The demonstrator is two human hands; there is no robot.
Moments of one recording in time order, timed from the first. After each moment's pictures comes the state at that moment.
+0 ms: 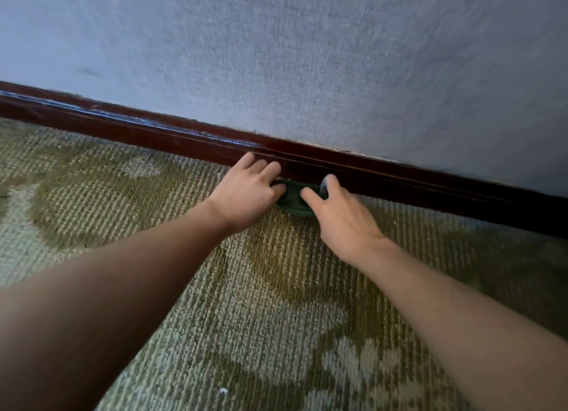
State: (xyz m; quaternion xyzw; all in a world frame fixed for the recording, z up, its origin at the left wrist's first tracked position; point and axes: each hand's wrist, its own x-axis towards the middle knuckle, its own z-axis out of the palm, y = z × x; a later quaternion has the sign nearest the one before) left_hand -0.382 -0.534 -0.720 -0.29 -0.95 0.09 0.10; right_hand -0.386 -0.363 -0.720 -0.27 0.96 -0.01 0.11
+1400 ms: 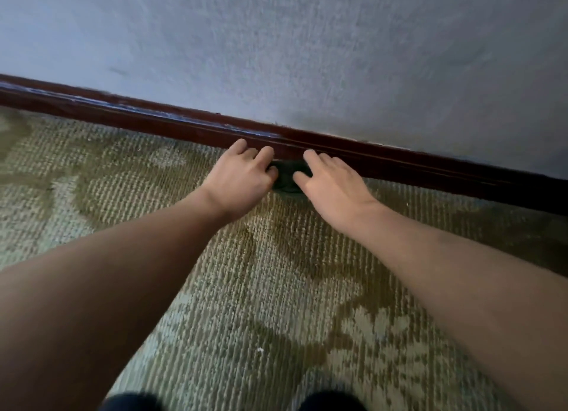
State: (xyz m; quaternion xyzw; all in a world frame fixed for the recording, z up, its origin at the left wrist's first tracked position) left_hand -0.366 -0.566 -0.673 -0.27 -0.95 0.15 0.04; right_hand -0.389 -0.406 -0.670 -0.37 0.92 0.03 0.10
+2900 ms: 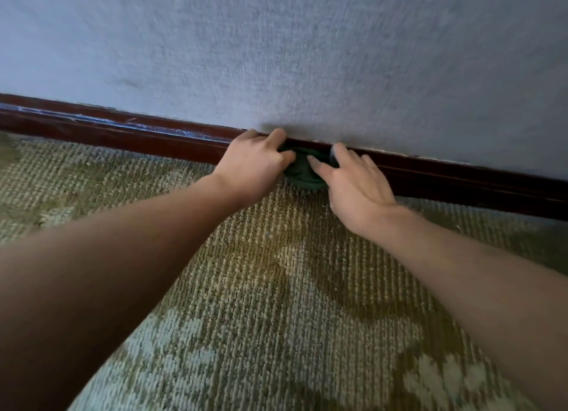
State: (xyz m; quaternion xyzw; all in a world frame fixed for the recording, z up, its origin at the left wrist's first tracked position) left_hand -0.418 -0.621 -0.708 -0.23 -0.97 0.02 0.05; right_hand -0.421 -0.451 -0.717 -0.25 0.97 0.00 0.04
